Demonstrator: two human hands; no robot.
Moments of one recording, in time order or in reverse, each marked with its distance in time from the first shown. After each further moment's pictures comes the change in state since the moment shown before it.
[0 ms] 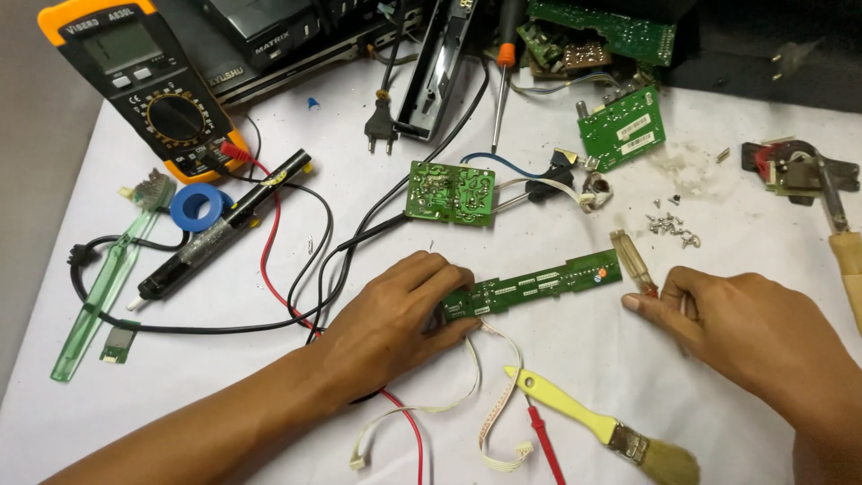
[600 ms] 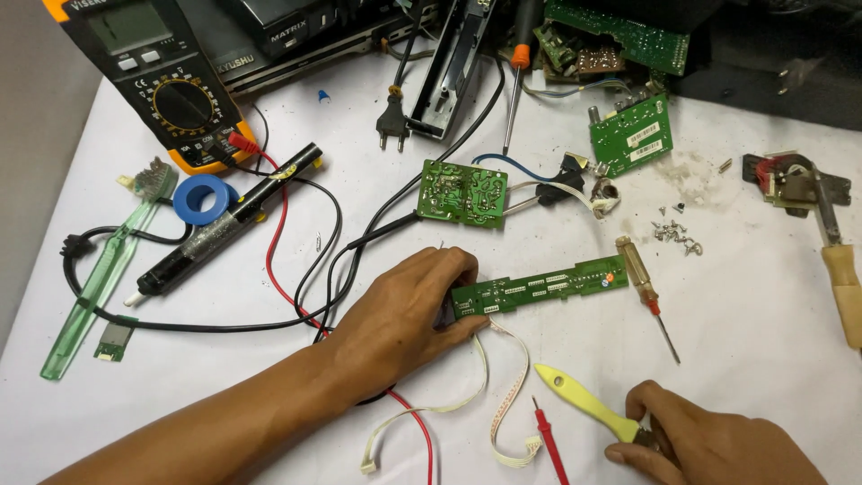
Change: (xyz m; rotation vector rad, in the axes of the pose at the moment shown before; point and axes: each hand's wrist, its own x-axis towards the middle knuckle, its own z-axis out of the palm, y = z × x) left_hand 0.000 -0.002 -0.001 -0.097 -0.071 -0.231; right_hand -0.051 -0.009 0.053 -0.050 -0.500 -0.072
